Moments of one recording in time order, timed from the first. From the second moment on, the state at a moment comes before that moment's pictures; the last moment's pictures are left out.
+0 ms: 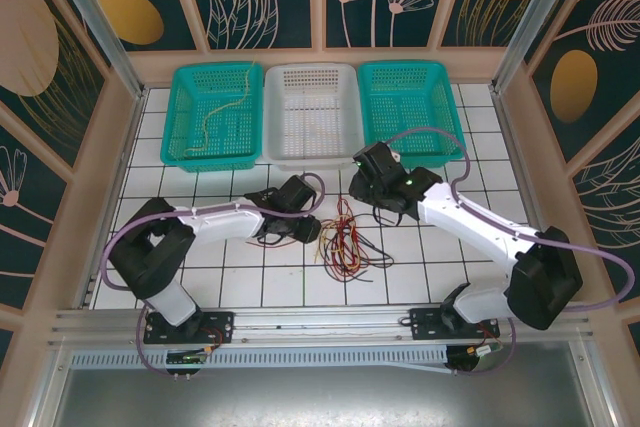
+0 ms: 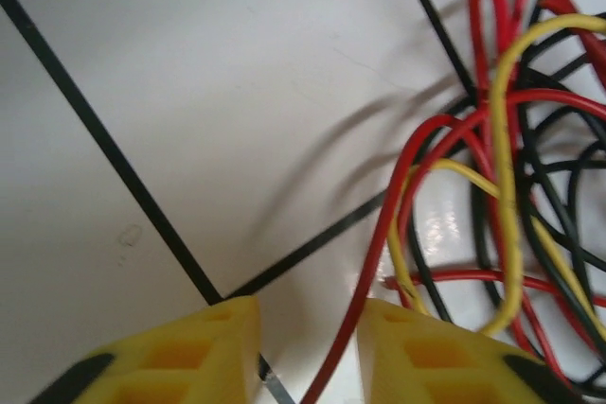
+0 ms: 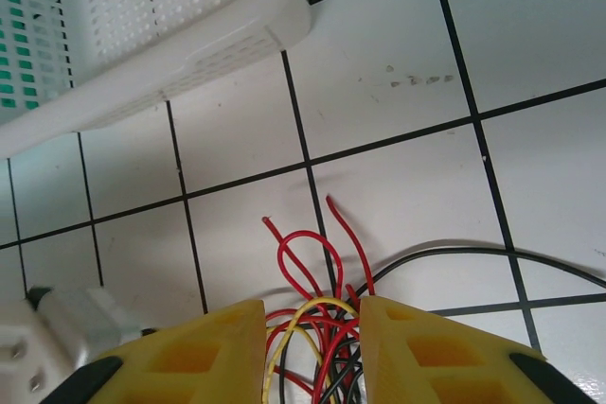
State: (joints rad) left arm -0.82 1.66 0.87 -0.30 0.09 -0.37; right arm 0.74 1.34 1.02 -0.62 0.16 0.94
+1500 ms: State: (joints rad) left arm -0.82 1.22 1.69 -0.65 -0.30 -0.31; right arm 0.78 1.46 0.82 -0.35 -0.06 0.94
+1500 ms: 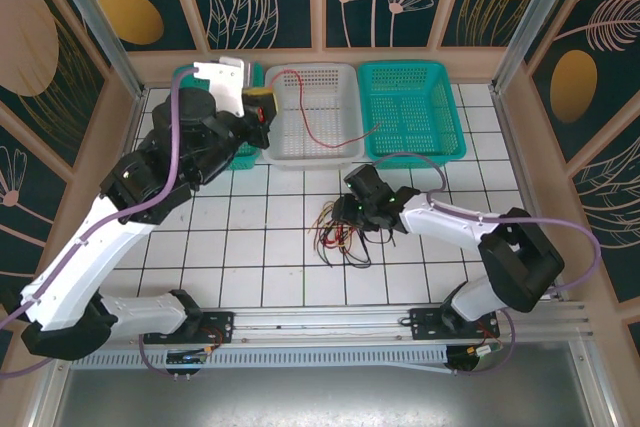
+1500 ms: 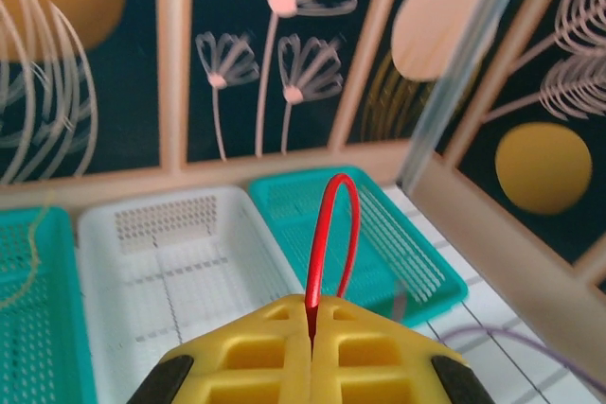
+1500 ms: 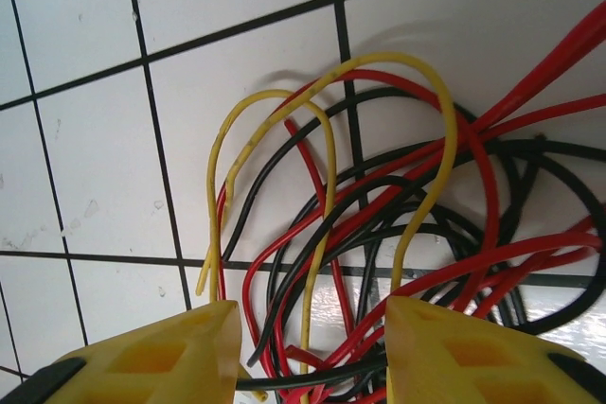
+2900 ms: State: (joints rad) left arm -0.50 1.79 1.58 -0.35 0.02 -0.42; right arm 0.69 1.23 0.90 -0.57 0.08 0.92
